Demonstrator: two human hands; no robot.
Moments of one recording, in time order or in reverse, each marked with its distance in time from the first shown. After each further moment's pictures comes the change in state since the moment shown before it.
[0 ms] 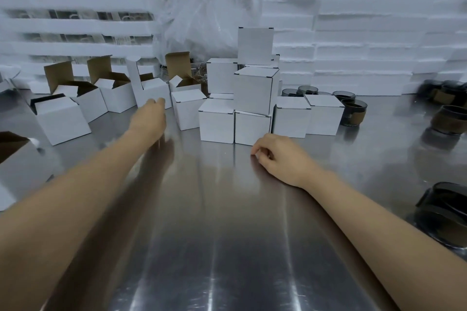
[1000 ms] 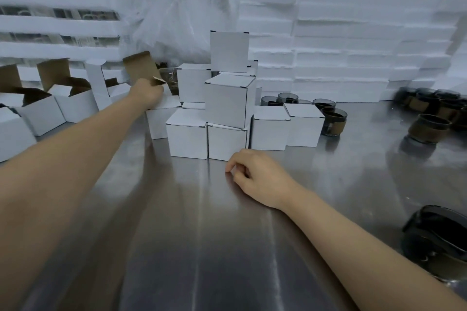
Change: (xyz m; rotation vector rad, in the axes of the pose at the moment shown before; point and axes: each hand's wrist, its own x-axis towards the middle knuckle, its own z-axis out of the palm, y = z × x) left_hand 0.098 0.056 -0.001 -0.658 -0.051 -0.260; right_hand 0.004 0.006 0.002 0.092 0.004 -0.001
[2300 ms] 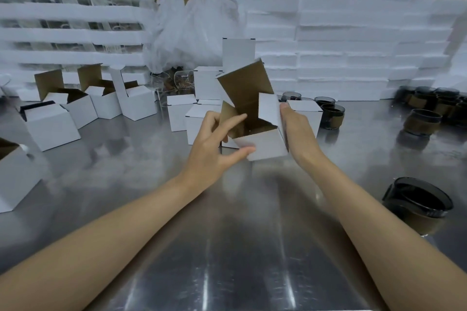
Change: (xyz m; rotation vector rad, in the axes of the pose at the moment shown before) left_hand -0.235 0.015 0.025 -0.323 0.098 0.932; right_hand -0.009 -0.013 -0.050 0.677 0.444 0.355
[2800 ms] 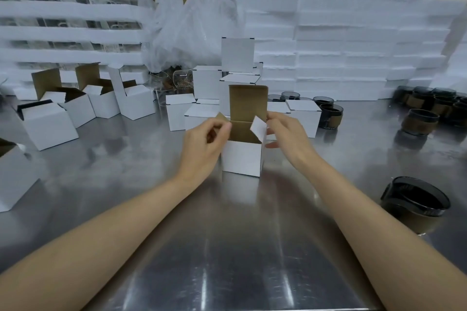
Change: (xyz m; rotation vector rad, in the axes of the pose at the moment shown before) left_hand 0.005 -0.006 -0.003 -0.133 0.085 -0.326; right_hand -0.005 0.000 0.006 -0.034 -0.111 0.020
